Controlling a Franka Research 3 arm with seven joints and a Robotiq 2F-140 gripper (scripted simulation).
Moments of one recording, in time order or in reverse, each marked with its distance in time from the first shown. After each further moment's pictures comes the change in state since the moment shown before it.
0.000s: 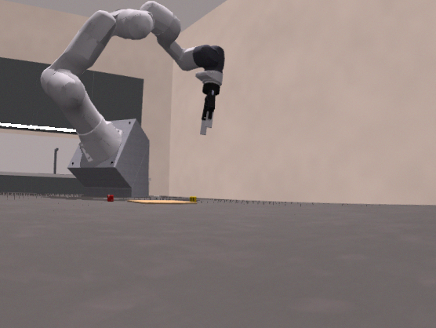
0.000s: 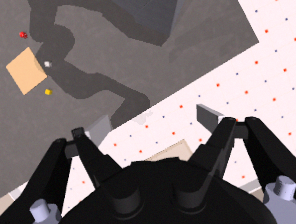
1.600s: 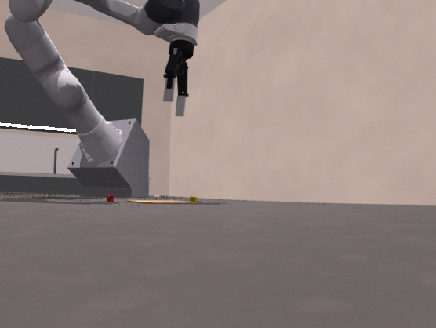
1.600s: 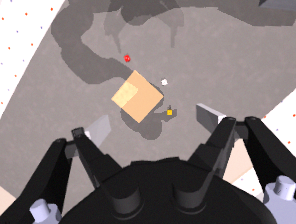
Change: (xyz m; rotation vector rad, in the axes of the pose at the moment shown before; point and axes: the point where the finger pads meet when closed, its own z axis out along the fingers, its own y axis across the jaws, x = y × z) arm 0.158 -0.452 0.056 -0.007 -0.046 0.298
